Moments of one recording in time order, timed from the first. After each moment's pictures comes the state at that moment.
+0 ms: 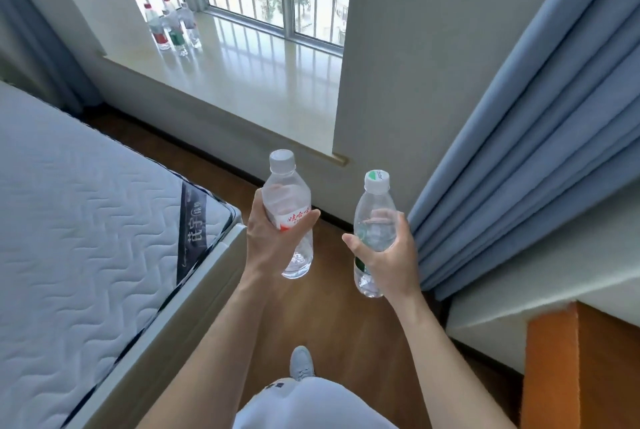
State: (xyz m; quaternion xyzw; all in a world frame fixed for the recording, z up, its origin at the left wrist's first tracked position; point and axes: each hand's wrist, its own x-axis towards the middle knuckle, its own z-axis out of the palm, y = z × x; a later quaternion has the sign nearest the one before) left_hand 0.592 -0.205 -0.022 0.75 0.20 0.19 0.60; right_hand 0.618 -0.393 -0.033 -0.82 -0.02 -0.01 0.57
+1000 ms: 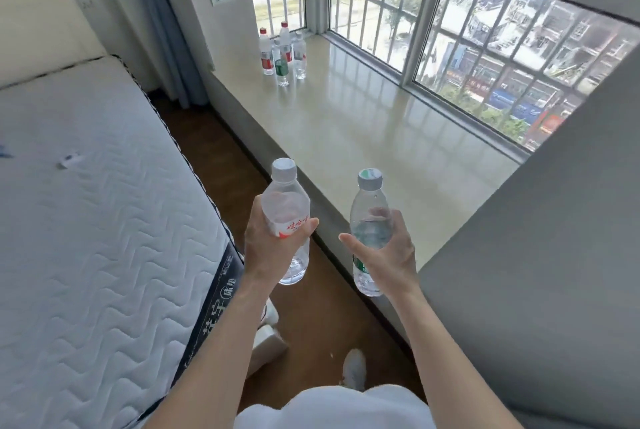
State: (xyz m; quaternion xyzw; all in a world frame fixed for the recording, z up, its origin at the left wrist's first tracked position) left_hand 0.940 0.015 -0.024 0.75 0.35 0.29 0.48; right_hand 1.047 -0.141 -0.037 -0.80 -0.20 0.12 0.55
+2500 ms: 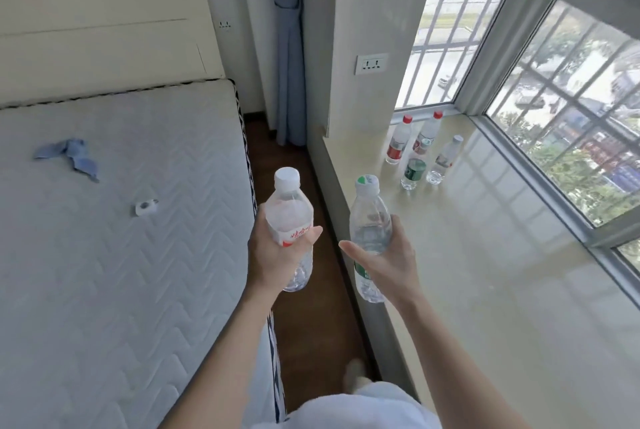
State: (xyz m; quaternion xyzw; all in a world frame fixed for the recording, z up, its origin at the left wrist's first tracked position) left_hand 1.140 0.572 -0.027 0.64 0.47 0.40 0.45; right_hand 1.303 0.469 -0.026 -0.75 -0.36 0.25 0.49
